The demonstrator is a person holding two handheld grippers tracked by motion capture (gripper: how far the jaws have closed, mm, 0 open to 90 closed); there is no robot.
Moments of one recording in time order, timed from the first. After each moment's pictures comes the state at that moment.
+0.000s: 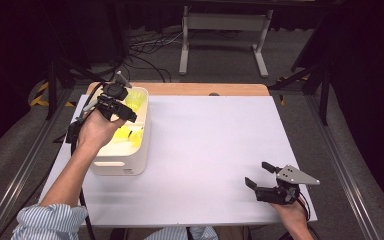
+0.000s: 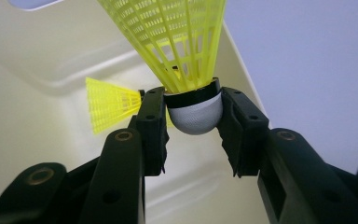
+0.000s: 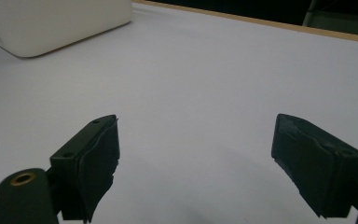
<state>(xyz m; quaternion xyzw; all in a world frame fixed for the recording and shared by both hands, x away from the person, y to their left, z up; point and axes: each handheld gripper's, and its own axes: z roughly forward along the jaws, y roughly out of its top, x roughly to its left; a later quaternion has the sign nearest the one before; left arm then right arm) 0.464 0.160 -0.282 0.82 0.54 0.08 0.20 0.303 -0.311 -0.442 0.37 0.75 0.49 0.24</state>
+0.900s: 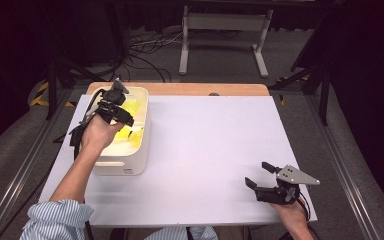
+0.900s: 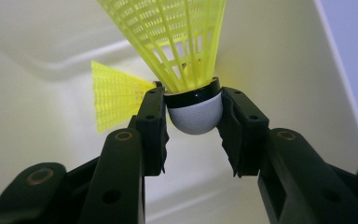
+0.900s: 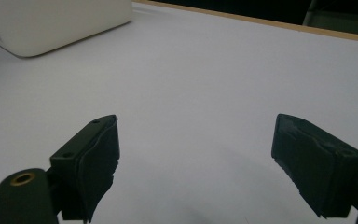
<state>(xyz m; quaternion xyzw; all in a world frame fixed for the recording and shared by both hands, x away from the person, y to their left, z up) 0.485 0.171 -0.321 0.80 0.57 0.07 0.18 0.303 -0.311 -0.442 0.37 0.75 0.49 0.24</state>
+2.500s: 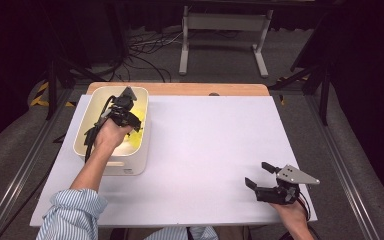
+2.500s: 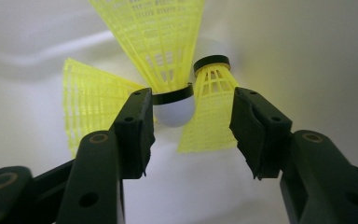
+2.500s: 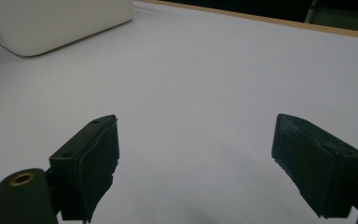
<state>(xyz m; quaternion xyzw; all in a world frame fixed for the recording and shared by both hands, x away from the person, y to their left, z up) 0.514 0.159 -0.366 0.80 0.58 0.05 0.14 0.304 -0.311 -0.443 0.37 0.75 0.49 0.24</state>
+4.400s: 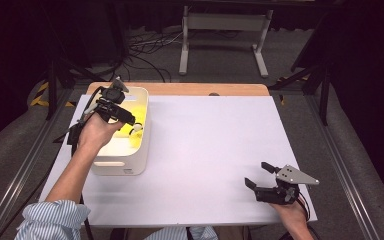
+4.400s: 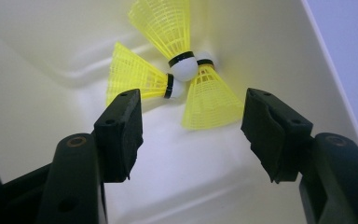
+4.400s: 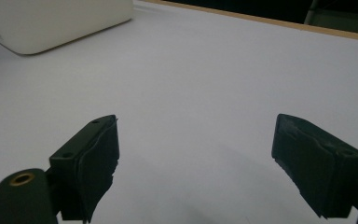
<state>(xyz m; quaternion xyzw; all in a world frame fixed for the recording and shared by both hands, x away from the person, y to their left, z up) 0.478 0.171 -0.307 0.81 0.55 0.10 0.18 0.303 -0.310 -0.442 0.37 0.75 0.49 0.24</state>
